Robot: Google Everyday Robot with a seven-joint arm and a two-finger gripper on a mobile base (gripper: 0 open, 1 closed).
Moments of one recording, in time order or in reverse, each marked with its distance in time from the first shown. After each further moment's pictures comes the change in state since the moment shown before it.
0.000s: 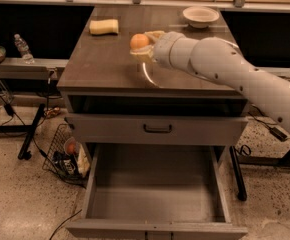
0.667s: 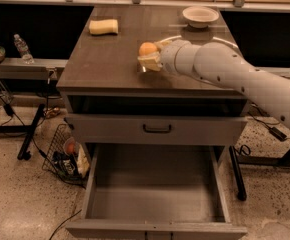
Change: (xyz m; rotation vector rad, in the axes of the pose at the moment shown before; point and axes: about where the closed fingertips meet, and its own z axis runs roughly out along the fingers) arm 0.041 -0.006 -0.006 0.016 0.098 0.160
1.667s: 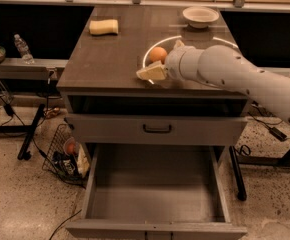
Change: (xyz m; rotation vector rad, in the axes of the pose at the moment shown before) arm 0.025 0.005 -0.013 -0.006 0.085 0.050
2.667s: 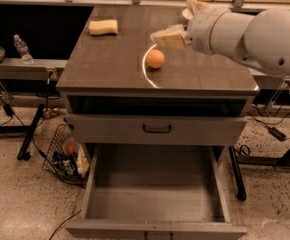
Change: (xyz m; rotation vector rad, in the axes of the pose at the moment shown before) arm -0.107 -0.024 -0.115 0.065 -0.186 -0.122
